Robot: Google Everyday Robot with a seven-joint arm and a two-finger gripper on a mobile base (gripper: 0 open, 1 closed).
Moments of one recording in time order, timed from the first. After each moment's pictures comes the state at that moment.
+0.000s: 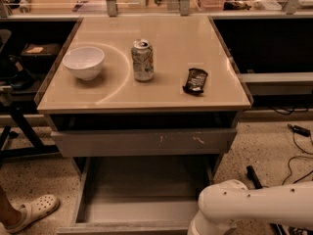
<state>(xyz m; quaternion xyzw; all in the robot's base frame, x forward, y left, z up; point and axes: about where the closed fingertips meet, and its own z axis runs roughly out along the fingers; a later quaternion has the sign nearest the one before) 0.261 -0.102 0.466 0.48 -0.85 -0.19 0.05</state>
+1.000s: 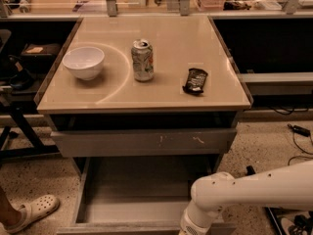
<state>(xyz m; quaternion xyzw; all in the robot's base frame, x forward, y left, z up) 0.305 -0.087 0.431 0.47 -0.86 -0.19 0.04</state>
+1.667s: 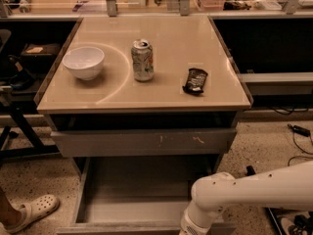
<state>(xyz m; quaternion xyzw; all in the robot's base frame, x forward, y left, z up) 0.306 -0.086 0.430 0.47 -0.86 -0.19 0.04</state>
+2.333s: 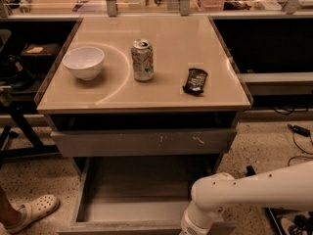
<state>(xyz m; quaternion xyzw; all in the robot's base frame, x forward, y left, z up) 0.306 -0.086 0.430 0.47 -0.86 -0.19 0.04</state>
